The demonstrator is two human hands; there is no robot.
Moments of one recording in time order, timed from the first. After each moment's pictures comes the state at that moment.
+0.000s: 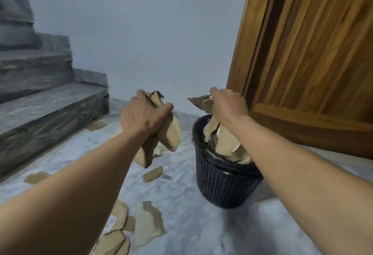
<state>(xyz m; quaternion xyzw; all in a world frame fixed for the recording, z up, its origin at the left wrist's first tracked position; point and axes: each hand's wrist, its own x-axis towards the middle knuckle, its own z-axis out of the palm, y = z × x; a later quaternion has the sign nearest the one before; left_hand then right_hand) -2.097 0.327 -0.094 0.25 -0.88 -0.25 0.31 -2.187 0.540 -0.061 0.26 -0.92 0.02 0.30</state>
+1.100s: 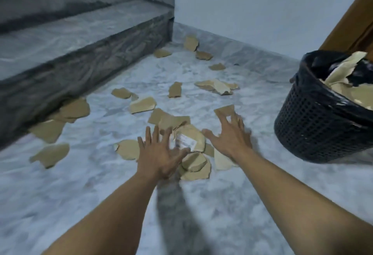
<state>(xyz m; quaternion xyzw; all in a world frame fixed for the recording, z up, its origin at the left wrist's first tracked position) -1.895 0.203 -0.386 0.26 -0.94 -0.20 0.01 -2.053 0.378 -0.331 0.23 -0.96 0.14 -0.13</state>
